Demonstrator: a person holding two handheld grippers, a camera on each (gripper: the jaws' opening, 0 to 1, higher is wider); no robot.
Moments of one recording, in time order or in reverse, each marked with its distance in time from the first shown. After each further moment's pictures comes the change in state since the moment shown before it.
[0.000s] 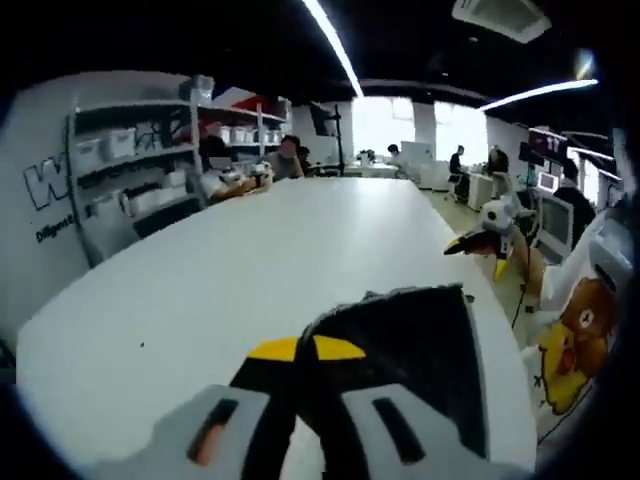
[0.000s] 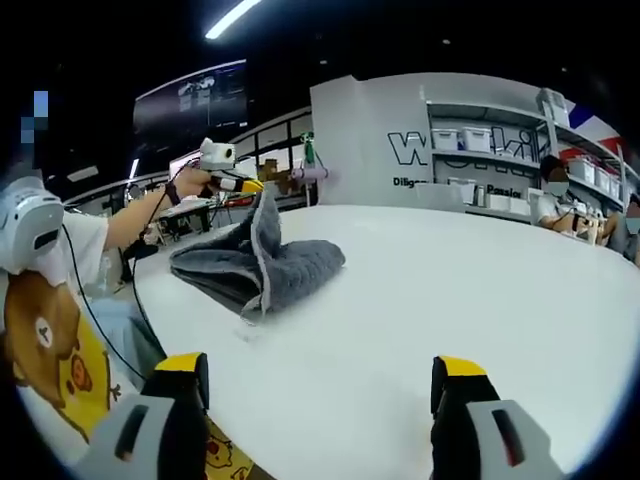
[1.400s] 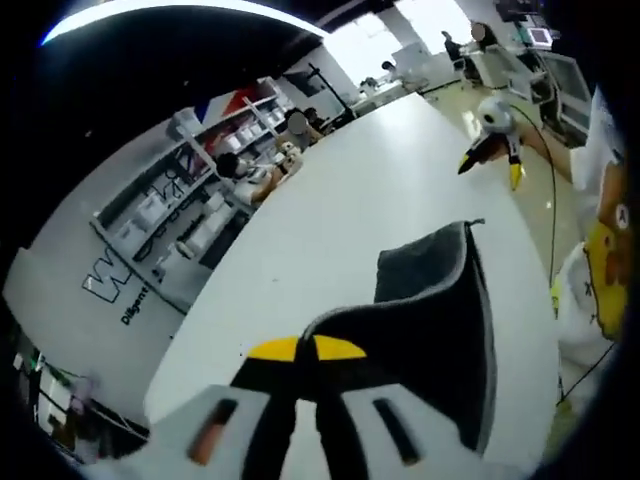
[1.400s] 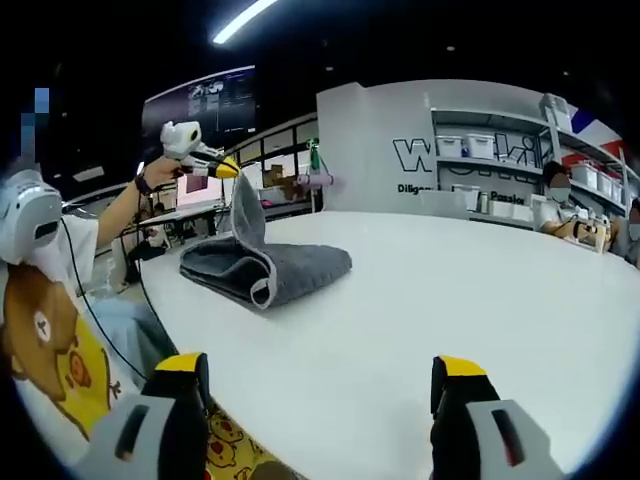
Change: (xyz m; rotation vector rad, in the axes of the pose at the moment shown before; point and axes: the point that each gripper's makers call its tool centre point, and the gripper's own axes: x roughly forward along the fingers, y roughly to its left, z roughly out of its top) left arm -0.068 -0.049 0.027 0.421 0.191 0.266; right arm -0.011 0.005 -0.001 -0.012 -0.027 0.016
